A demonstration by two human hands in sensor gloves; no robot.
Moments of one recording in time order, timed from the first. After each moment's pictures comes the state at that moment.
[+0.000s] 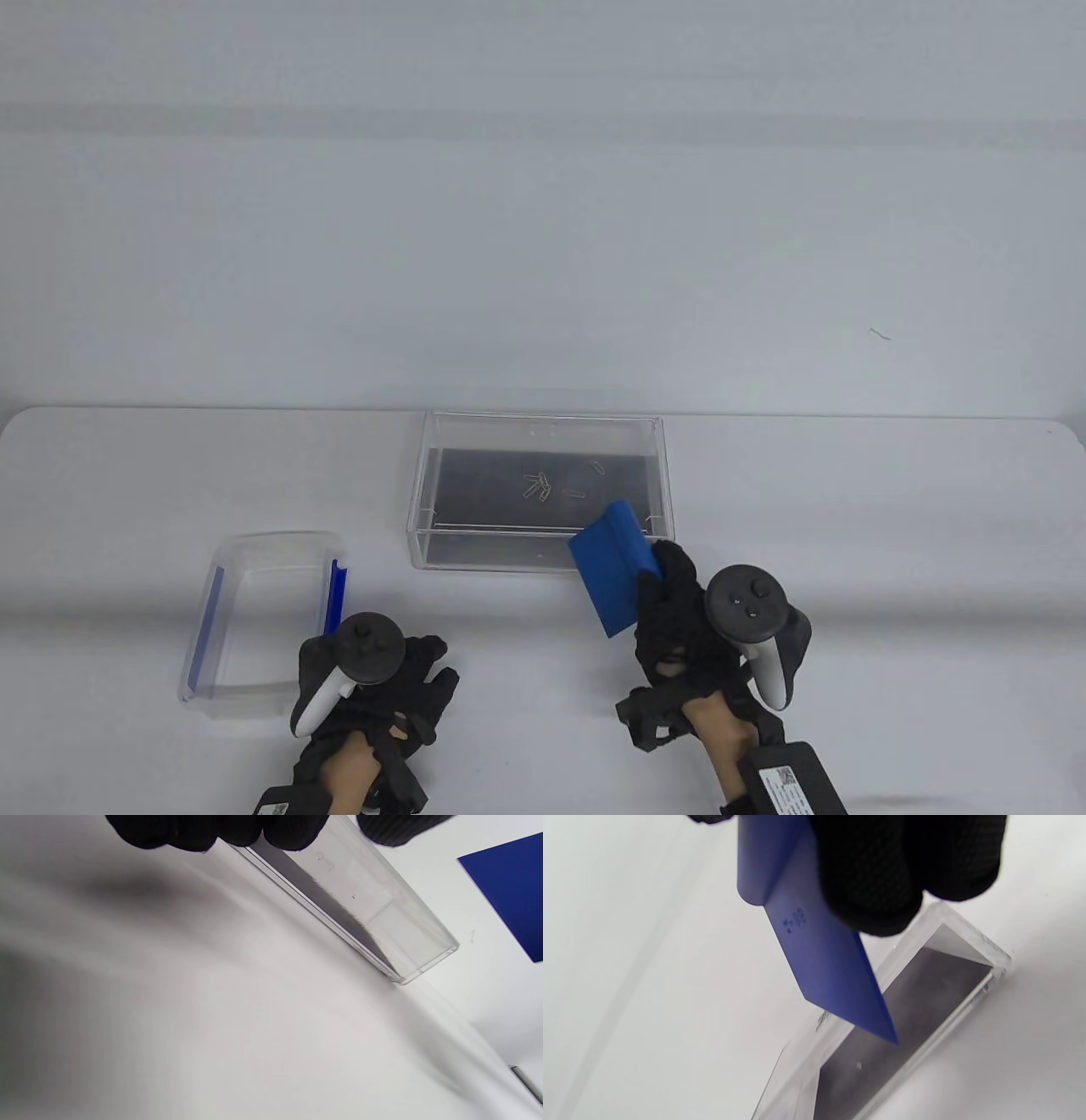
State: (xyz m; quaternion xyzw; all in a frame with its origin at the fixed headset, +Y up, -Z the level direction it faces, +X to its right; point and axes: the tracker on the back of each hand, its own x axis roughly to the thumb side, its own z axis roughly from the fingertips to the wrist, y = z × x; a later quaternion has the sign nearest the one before) left_hand -0.198 -0.760 -0.353 -0.17 -0.06 0.34 0.92; right_hand 0.156 -0.680 -0.388 -0.03 -0.03 0.87 0.49
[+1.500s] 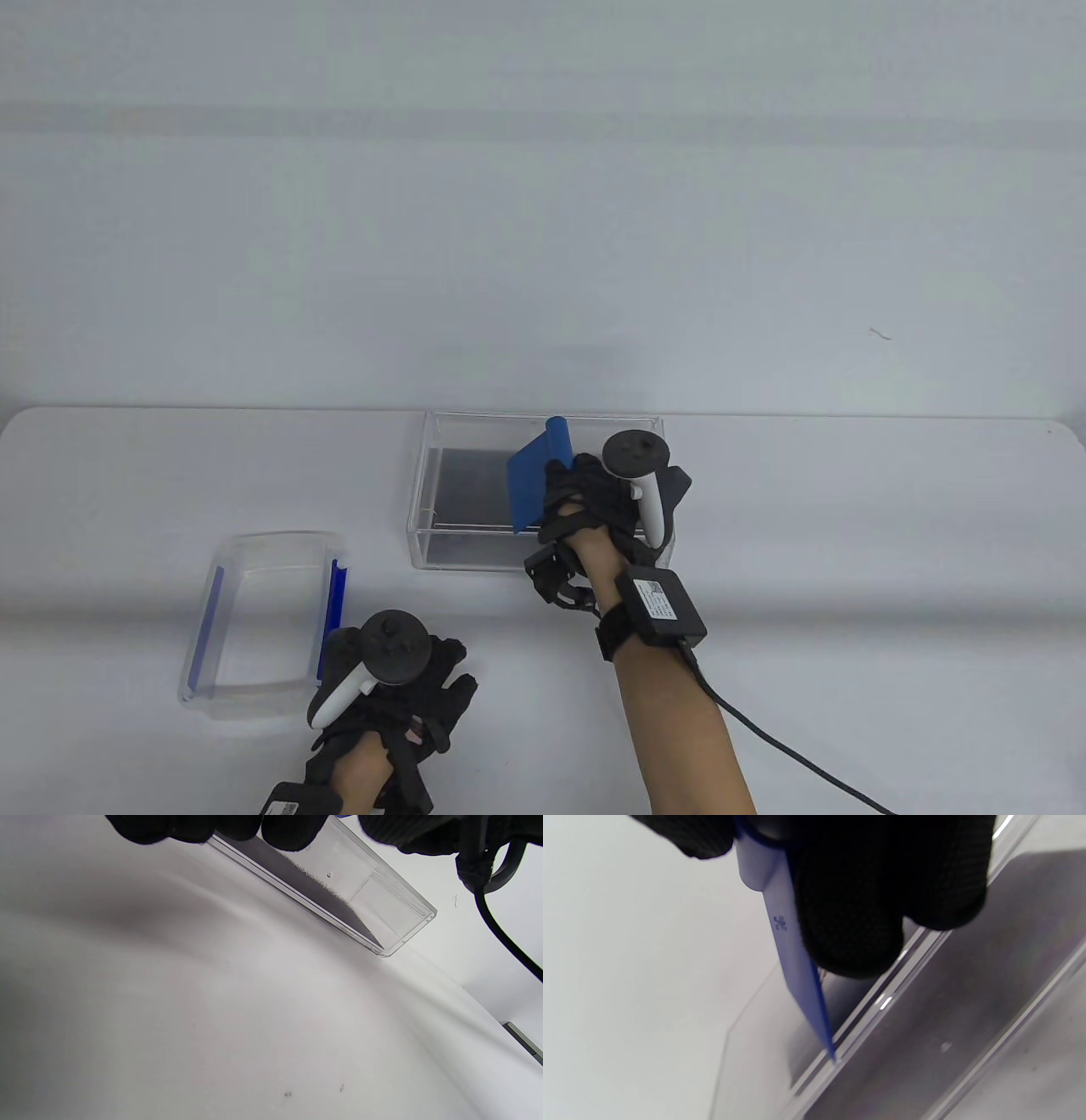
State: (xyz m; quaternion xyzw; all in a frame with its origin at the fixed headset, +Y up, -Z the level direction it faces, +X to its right) left_hand -0.180 -0.749 -0.352 -0.19 -0.09 0.28 0.94; right_hand 0.067 -0.678 -0.516 -0.13 0.09 0.88 0.45
